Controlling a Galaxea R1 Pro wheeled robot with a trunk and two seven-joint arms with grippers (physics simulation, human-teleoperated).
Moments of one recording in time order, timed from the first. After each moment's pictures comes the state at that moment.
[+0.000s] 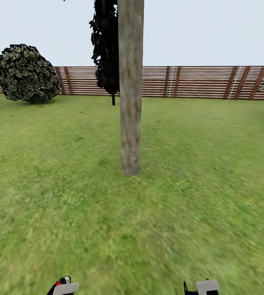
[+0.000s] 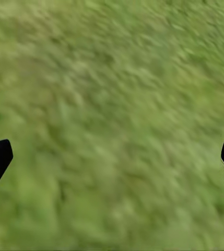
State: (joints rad) left arm -0.18 0.05 -0.11 -0.42 0.10 -0.48 0.20; right arm -0.24 -0.02 -0.07 -0.33 0.27 -0.48 -0.20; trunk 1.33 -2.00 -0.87
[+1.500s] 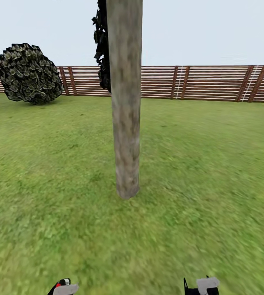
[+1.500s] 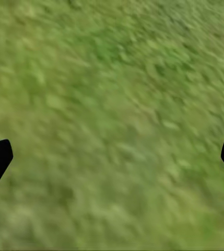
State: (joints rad) left arm -0.19 0.05 -0.09 -0.39 0.08 -0.48 0.18; right arm -0.24 -0.03 -0.07 -0.35 0.27 -0.49 -0.19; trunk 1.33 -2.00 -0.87
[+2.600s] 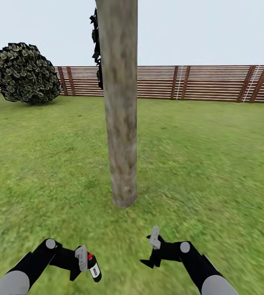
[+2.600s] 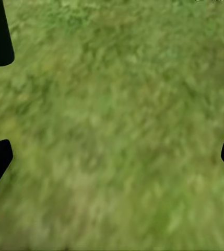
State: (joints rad) left arm -0.58 0.19 -0.10 -0.51 -0.56 -0.14 -1.15; right arm -0.54 0.06 -0.04 -0.56 0.73 -0.25 0.81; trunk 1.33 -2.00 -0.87
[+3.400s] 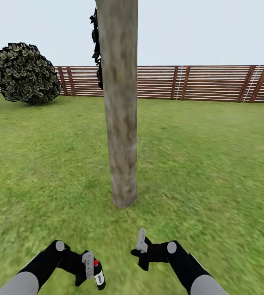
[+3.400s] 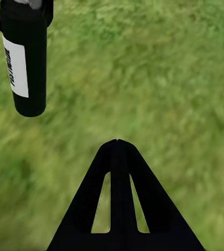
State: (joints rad) left arm -0.57 0.13 -0.10 -0.51 -0.68 -0.14 -1.15; right arm -0.54 0.13 0.09 -0.57 0.73 -0.24 0.82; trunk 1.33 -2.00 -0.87
